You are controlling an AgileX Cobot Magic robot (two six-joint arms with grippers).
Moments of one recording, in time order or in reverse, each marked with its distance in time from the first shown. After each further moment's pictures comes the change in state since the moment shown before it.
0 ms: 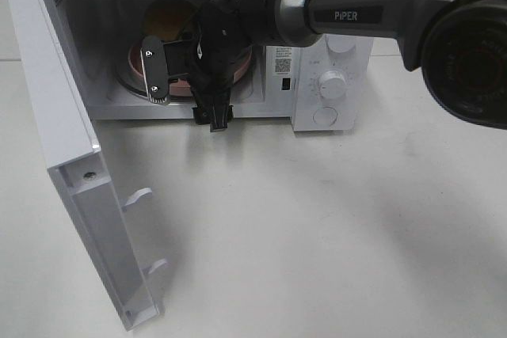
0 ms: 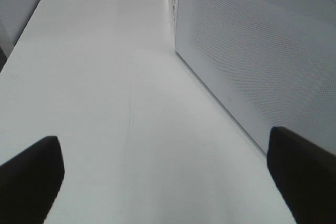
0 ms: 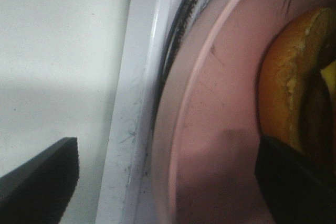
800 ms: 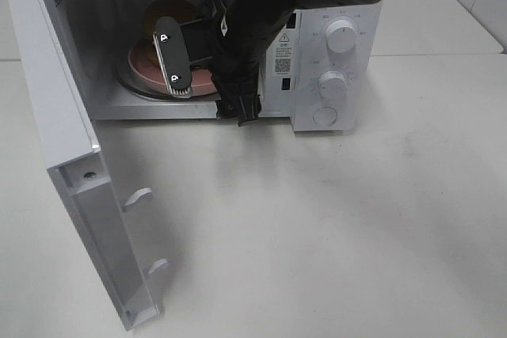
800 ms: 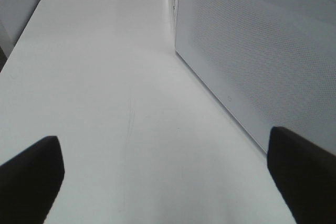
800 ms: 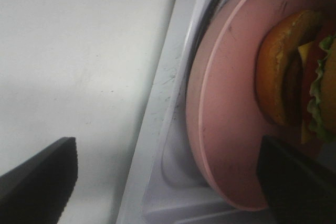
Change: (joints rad) left arm 0.000 0.000 0.000 0.000 0.000 0.000; right arm 0.010 -0.276 0.300 0.039 0.006 -0.104
